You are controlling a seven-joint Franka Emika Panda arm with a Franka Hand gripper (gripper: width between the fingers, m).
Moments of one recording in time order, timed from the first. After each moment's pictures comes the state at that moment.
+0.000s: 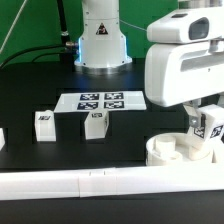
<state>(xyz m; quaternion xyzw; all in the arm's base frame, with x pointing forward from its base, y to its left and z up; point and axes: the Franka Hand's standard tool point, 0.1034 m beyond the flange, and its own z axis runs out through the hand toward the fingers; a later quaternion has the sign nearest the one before) 0.631 0.125 0.072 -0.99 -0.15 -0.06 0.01</state>
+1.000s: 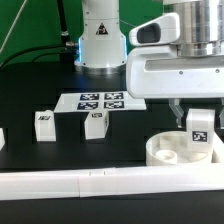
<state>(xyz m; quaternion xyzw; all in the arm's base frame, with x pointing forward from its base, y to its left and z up) 0.636 0.108 0.071 -0.94 0.34 -0.04 0.06</state>
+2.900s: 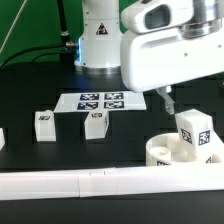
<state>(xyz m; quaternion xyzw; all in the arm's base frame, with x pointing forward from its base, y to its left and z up) 0.629 0.111 0.103 -0.99 -0.14 -0.01 0.06</state>
